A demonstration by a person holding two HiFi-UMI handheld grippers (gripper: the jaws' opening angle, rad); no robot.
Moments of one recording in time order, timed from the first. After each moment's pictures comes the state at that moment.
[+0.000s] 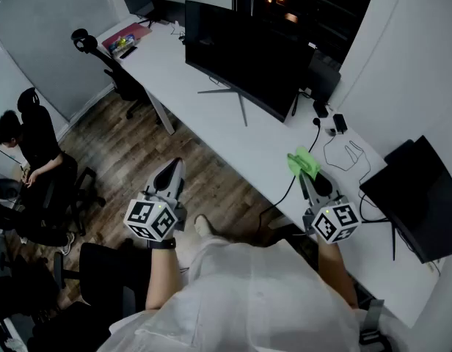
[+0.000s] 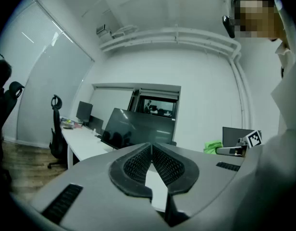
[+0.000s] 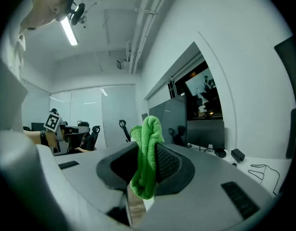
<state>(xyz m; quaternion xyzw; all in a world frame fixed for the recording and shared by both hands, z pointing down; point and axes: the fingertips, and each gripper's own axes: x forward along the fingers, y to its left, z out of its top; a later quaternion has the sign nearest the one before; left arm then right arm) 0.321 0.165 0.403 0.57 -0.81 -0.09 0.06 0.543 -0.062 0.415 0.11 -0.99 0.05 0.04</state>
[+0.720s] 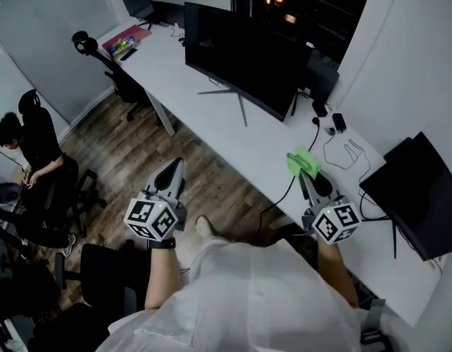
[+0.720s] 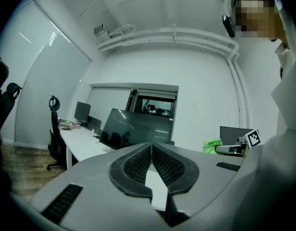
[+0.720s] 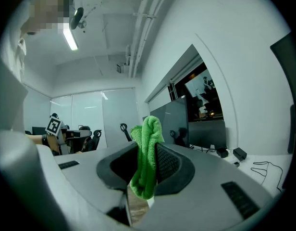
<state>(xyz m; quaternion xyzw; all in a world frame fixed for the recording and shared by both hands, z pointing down) 0.327 0.167 0.400 0.58 -0.81 -0.08 0.06 0.548 -0.055 0.410 0.10 -0.99 0.06 0.02</state>
